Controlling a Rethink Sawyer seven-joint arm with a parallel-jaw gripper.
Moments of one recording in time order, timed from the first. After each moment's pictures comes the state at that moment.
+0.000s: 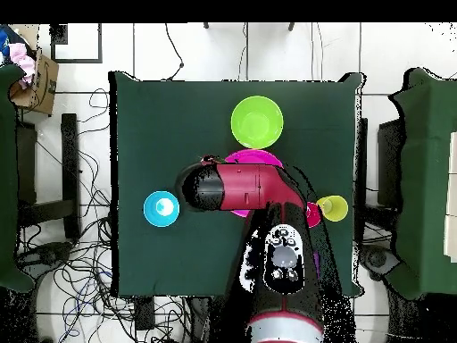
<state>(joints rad) -0.15 -0.71 -0.04 1.63 -0.21 0.49 2.21</state>
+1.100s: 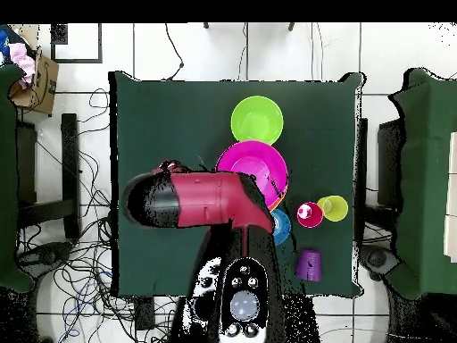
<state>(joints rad) -0.03 -0.86 -0.04 1.69 -0.14 0.58 2.21</state>
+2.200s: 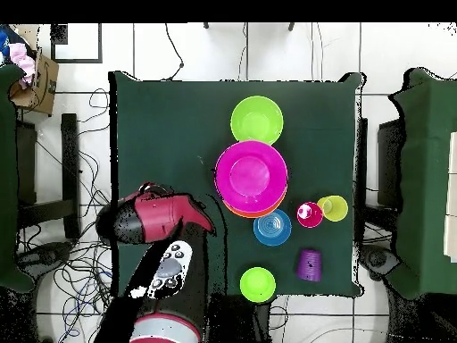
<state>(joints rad) 0.20 -0.59 -0.19 1.71 -0.06 0.29 2.32</state>
